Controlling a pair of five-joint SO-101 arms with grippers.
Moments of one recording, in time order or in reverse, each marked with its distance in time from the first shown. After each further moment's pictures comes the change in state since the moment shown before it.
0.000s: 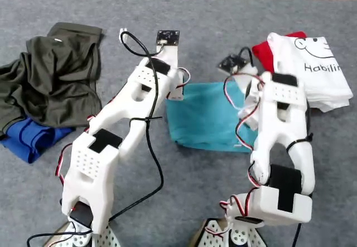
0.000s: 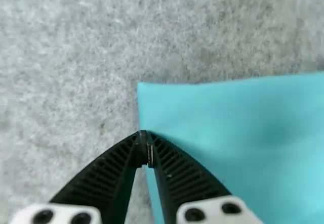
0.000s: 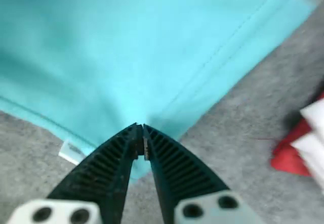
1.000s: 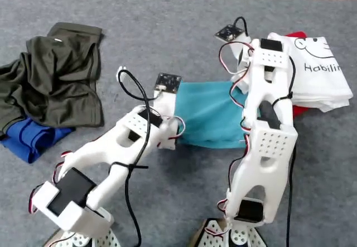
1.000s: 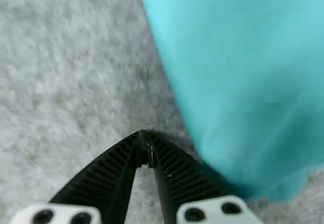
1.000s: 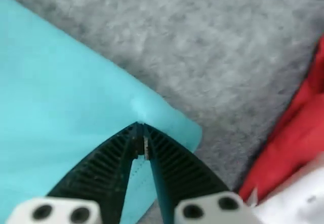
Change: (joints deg) left arm 8.2 -31.4 53.0 -19.4 -0.8; right arm -2.9 44.8 -52.4 4.8 -6.8
